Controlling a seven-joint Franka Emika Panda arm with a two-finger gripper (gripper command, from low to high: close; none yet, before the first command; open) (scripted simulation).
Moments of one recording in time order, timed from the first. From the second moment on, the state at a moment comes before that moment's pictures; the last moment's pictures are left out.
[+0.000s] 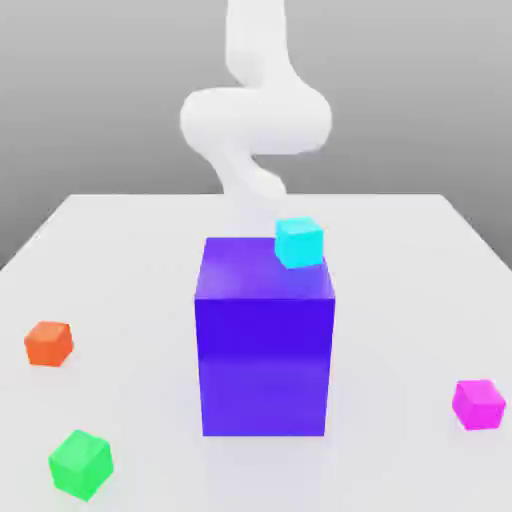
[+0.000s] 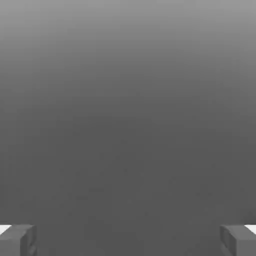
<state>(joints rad) 0.07 -0.71 -0.01 -2.32 0.01 2.34 0.71</state>
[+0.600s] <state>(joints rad) 0.48 -0.05 0.08 -2.46 0.08 2.63 0.06</state>
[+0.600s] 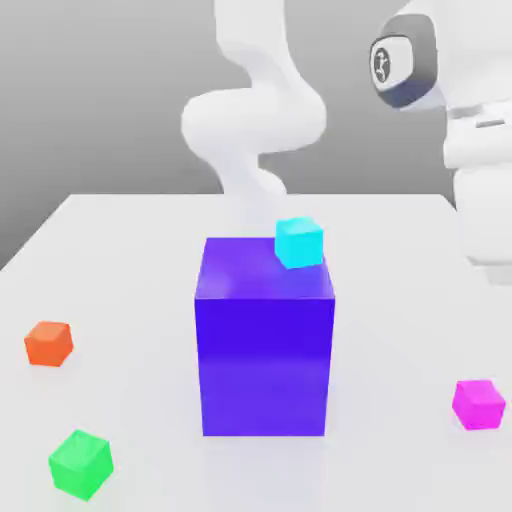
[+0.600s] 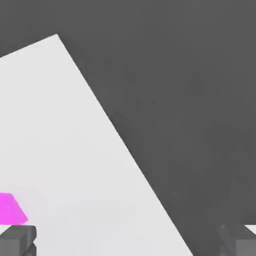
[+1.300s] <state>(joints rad) 0.63 0.39 0.08 -2.49 -0.12 2.87 -0.05</state>
